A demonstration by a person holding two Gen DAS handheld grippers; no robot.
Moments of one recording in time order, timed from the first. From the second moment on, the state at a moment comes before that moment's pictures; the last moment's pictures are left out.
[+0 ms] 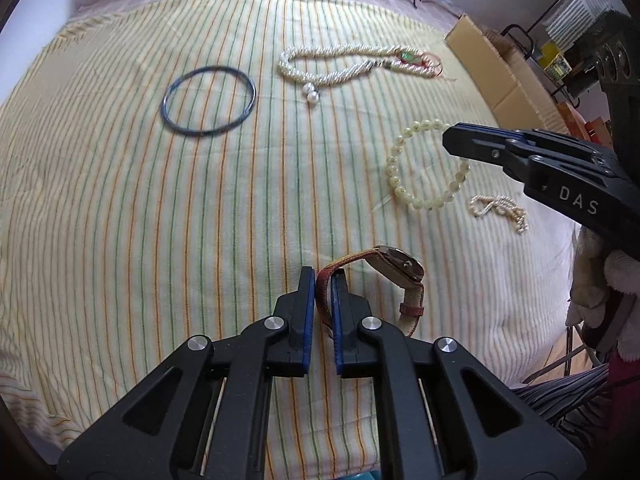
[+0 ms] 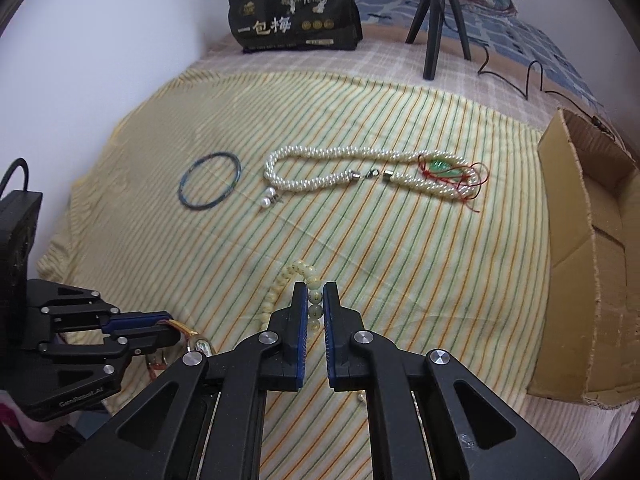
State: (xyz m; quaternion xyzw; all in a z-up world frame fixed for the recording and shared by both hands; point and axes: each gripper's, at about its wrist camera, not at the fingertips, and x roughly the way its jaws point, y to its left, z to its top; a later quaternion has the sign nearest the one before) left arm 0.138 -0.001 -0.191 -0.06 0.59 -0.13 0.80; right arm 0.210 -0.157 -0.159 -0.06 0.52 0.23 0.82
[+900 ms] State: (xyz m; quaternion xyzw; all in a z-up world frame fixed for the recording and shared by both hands) left arm 0.163 -0.093 -0.098 -0.05 0.48 -0.21 0.85; right arm 0.208 -0.276 -0.060 0.00 0.40 0.14 0.91
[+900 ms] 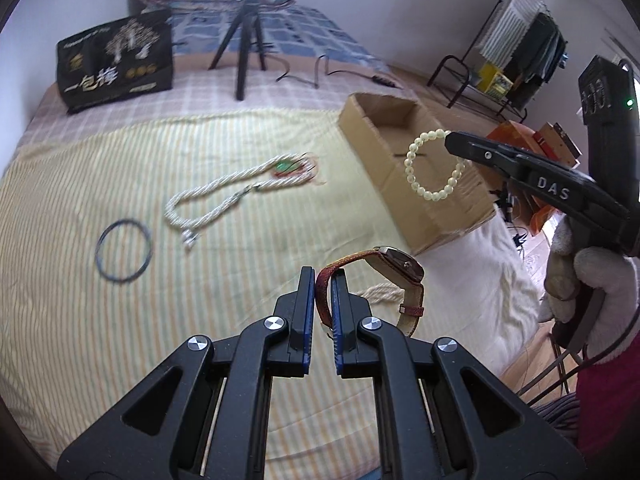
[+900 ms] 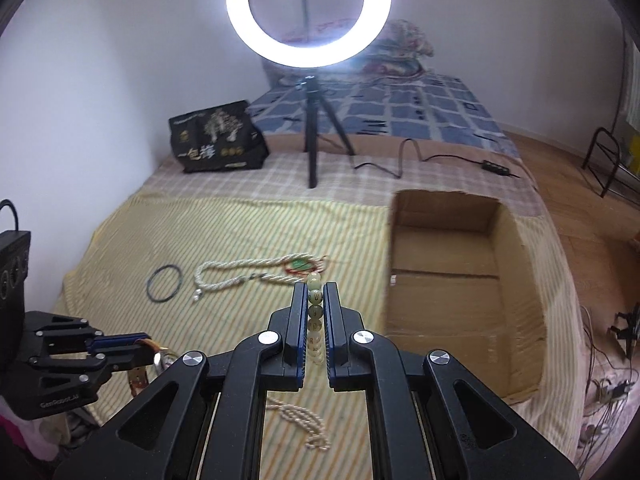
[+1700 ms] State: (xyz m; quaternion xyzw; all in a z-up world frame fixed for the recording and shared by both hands) left arm 0.222 -0.254 -0.110 -0.02 0.47 -0.29 0.84; right arm 0.245 -0.398 -0.078 0.07 0.41 0.05 0.91
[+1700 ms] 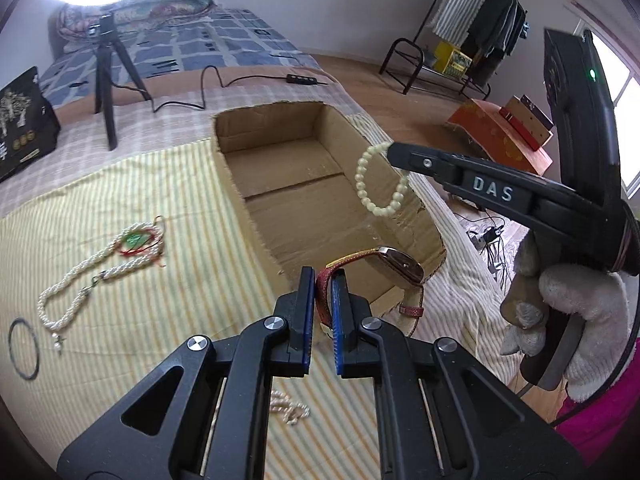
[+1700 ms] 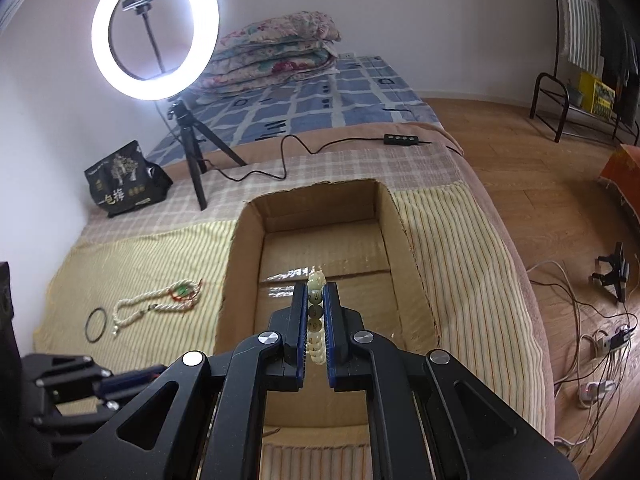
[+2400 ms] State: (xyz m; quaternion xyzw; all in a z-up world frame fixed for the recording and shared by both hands) left arm 0.231 -0.275 -0.127 0.00 0.47 -0.27 0.84; right arm 0.261 -0.412 -0.092 0.08 0.42 0.04 0.90
